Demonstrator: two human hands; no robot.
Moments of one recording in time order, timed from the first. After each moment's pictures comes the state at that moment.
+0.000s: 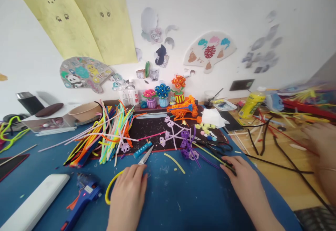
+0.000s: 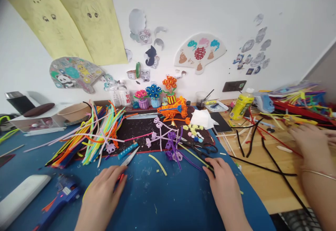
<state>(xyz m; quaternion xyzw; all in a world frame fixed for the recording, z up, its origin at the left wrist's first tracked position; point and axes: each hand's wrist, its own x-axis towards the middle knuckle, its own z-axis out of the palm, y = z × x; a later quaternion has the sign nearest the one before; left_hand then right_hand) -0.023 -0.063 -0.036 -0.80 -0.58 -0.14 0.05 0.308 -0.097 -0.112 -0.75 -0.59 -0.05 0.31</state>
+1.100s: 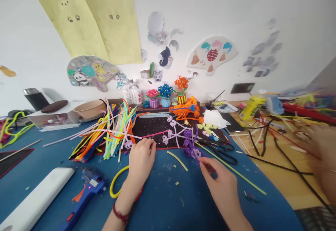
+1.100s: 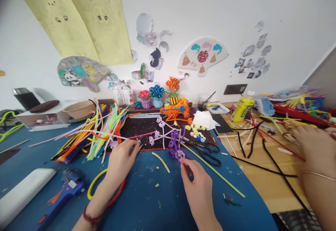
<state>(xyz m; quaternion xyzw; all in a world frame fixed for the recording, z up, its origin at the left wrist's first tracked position) 0.001 0.000 -0.026 -0.79 -0.56 -0.25 0.00 0.218 -0.098 -0.080 -0.69 -0.56 0.09 0.46</state>
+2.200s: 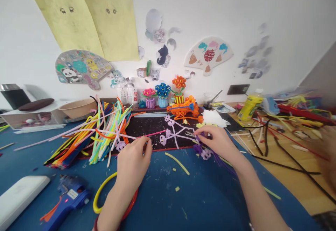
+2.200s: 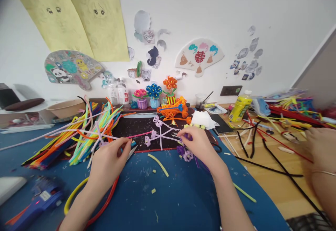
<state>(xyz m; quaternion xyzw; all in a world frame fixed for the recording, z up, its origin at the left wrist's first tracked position) -0.004 0.001 -0.039 -0.76 -0.57 -0.30 0.09 0.273 -0.002 -0.043 -0.60 -0.72 0.08 0.35</state>
